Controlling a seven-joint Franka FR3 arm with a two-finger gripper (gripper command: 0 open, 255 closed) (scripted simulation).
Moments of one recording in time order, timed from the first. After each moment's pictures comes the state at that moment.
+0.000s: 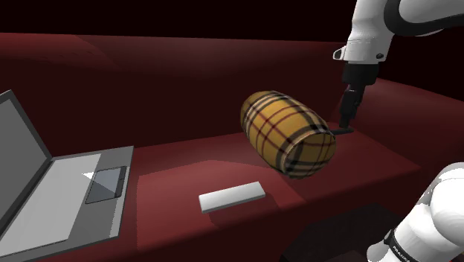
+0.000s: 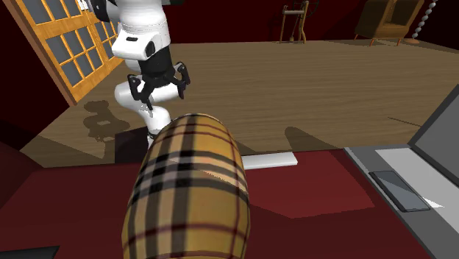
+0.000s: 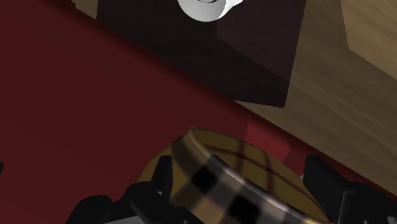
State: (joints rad) arm 0.02 -0.74 0.04 -2.35 0.06 1.47 -0.11
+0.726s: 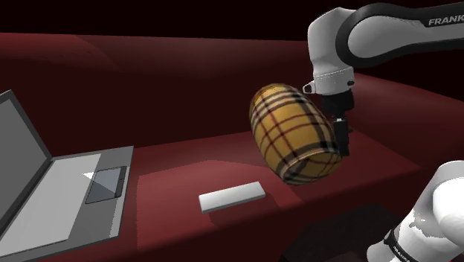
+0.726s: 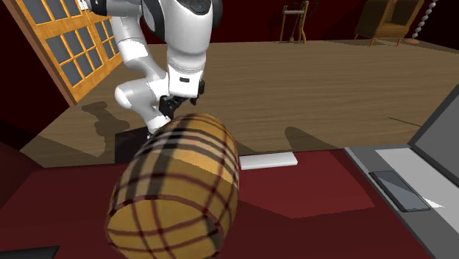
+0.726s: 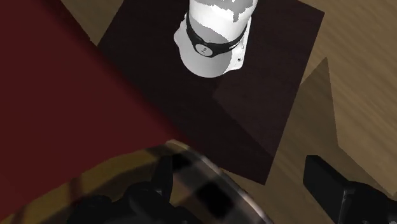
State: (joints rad) arm 0.12 -0.54 0.13 -2.34 0.06 1.35 -0.22
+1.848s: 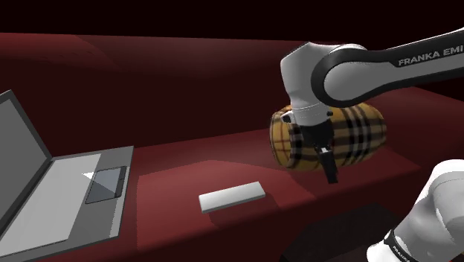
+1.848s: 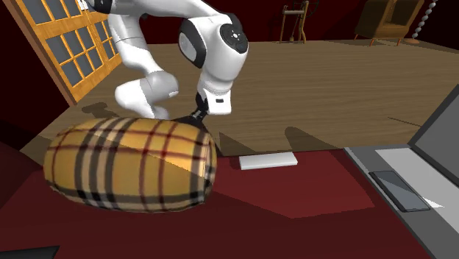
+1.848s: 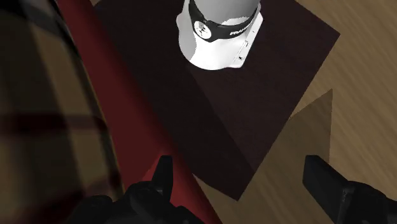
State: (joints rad) arm 0.19 -0.42 0.23 -2.40 0.10 1.48 -0.31
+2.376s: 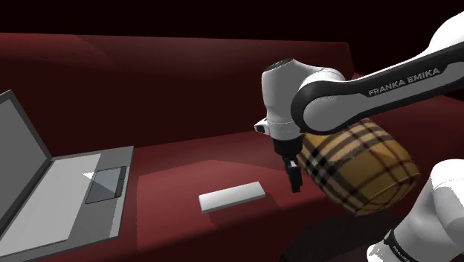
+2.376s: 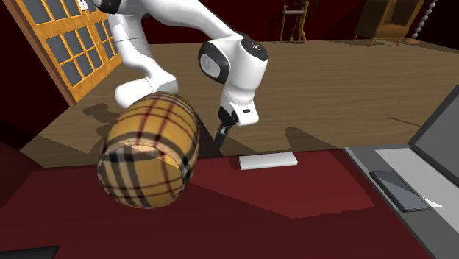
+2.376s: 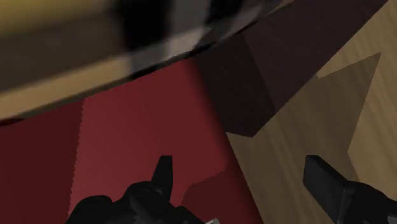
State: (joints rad) arm 0.21 -0.28 0.31 -2.39 0.07 1.81 -0.35
